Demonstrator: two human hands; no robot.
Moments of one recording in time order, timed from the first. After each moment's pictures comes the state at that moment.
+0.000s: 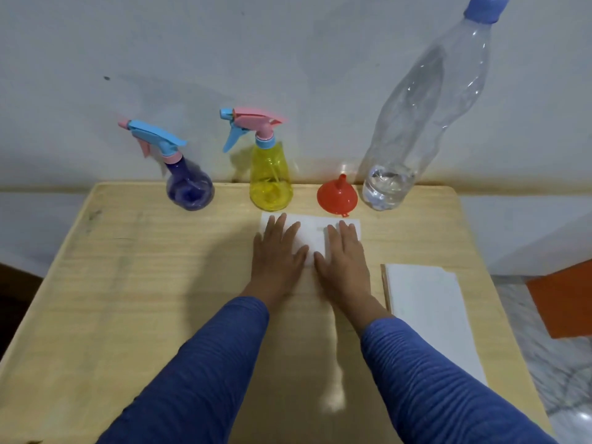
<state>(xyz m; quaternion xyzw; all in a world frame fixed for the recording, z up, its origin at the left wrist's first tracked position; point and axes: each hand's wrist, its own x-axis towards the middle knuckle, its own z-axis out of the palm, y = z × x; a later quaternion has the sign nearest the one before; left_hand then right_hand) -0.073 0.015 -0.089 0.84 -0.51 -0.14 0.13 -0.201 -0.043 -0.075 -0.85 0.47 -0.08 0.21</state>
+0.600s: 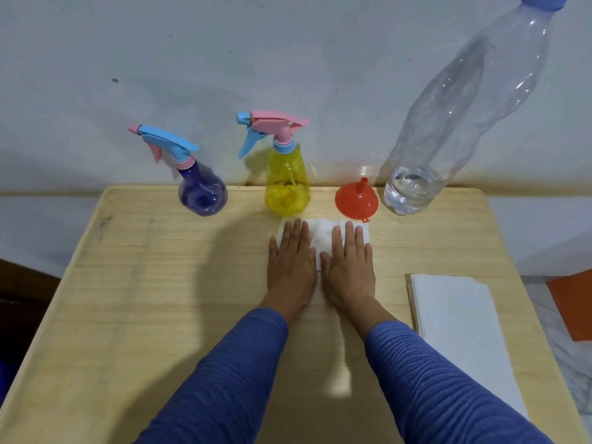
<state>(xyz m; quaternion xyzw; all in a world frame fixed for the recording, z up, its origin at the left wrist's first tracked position) -0.070 0.010 -0.091 0.85 -0.50 -0.13 0.07 -0.169 -0.041 -0.087 -0.86 0.48 0.01 0.17</state>
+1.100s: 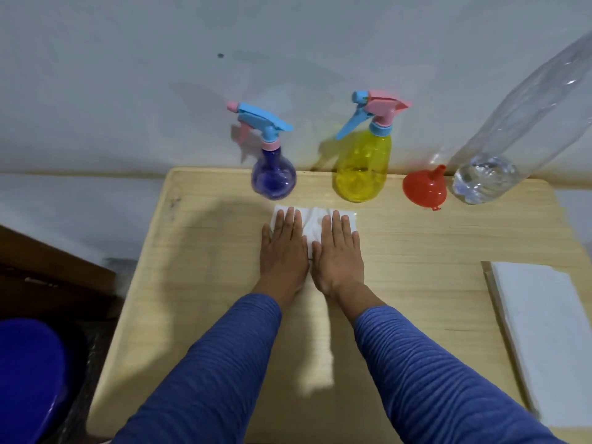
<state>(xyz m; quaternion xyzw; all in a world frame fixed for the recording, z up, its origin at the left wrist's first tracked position) 0.051 0.099 -0.089 0.86 -0.49 -0.13 0.05 -0.046 0.051 -0.085 -0.87 0.45 0.03 0.19</state>
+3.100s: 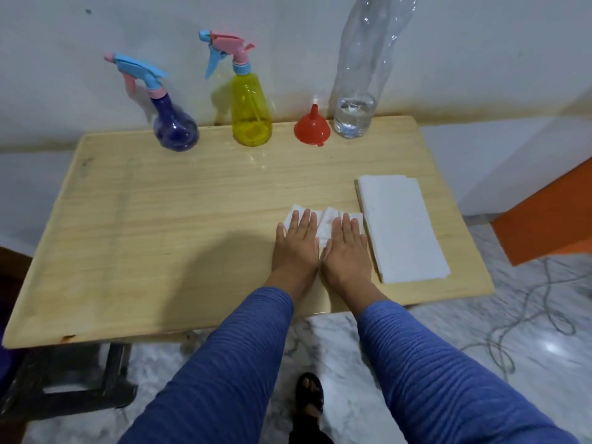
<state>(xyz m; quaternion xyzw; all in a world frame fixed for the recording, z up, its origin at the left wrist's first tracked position) -0.190 0.124 -0.085 0.77 -0.61 -0.17 0.05 -0.287 0.089 -0.072 -0.81 0.55 0.06 0.21</state>
